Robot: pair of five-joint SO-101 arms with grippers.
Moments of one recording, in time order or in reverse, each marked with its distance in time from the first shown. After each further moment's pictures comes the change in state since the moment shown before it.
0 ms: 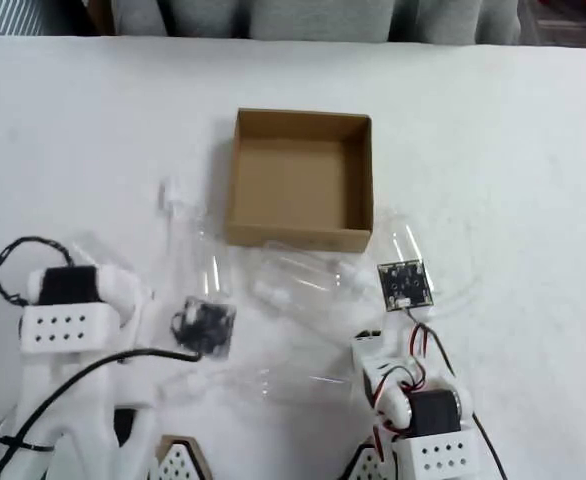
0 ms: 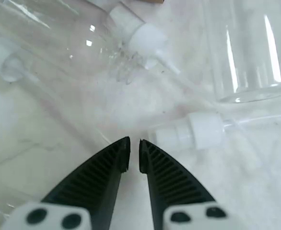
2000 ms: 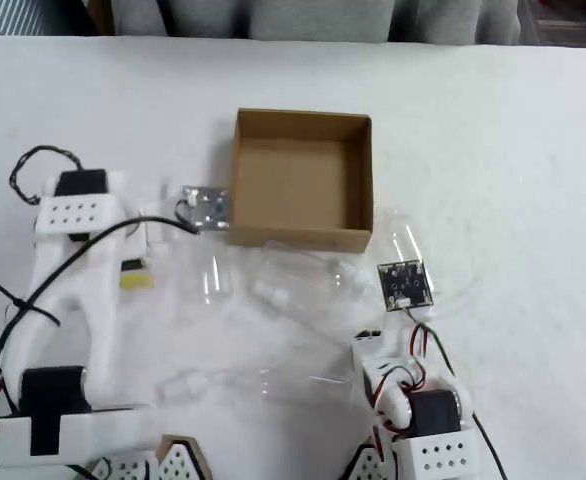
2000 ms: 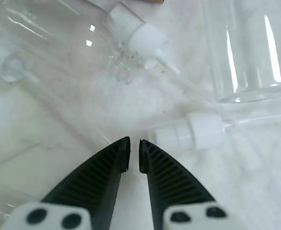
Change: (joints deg) left arm 0.3 36.7 -28.4 -12.2 18.6; right arm 0.0 0.0 0.0 0.0 0.0
